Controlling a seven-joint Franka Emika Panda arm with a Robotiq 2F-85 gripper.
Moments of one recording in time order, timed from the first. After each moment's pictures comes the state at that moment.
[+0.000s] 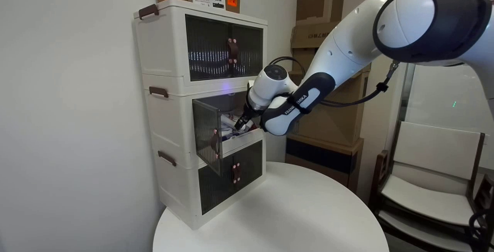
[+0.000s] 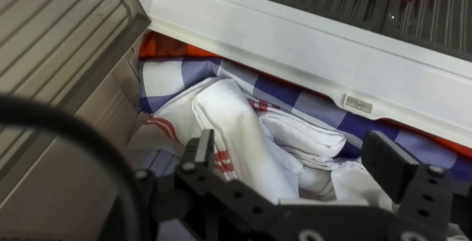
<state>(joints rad) -0.18 0.43 0.11 -1.79 -0.80 3.05 0.18</state>
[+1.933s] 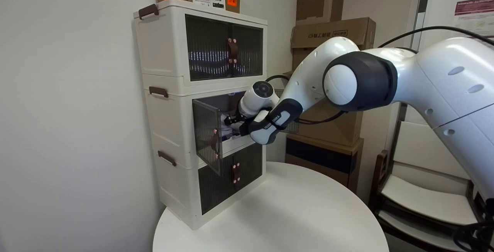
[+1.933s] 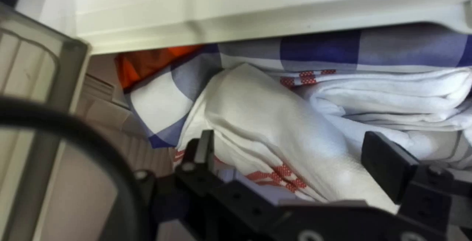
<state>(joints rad) 0.00 0.75 -0.12 -1.42 -0.66 3.14 0.63</state>
